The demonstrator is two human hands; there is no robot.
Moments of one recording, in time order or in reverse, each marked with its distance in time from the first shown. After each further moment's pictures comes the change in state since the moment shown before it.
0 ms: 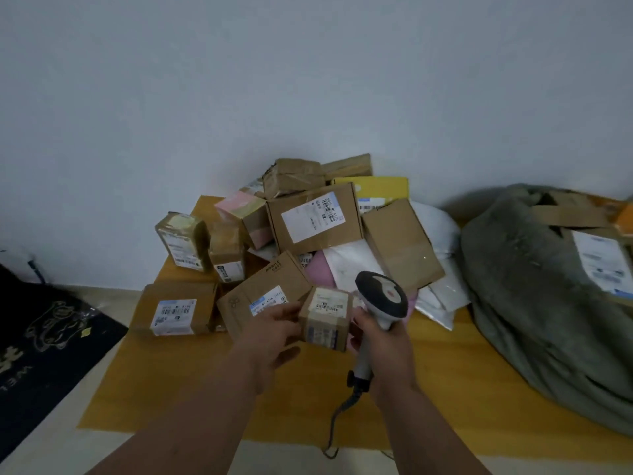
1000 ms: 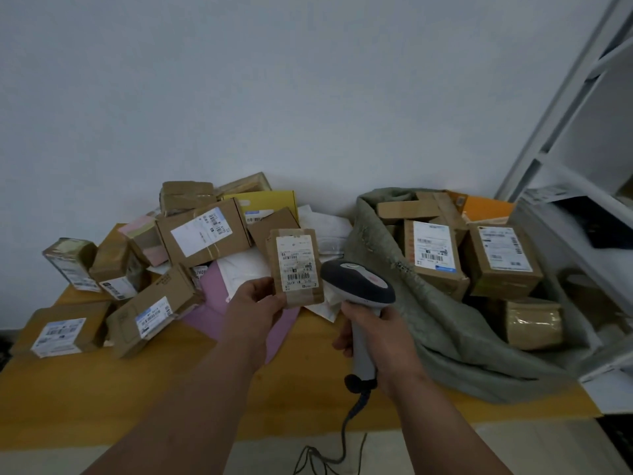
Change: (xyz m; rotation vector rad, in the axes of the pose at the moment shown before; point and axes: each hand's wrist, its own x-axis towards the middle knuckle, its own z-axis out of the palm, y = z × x) left_hand -0.057 -0.016 0.229 -0.124 0.054 0.376; right_hand -0.005 -0.094 -0.240 -0.061 -0.185 -0.051
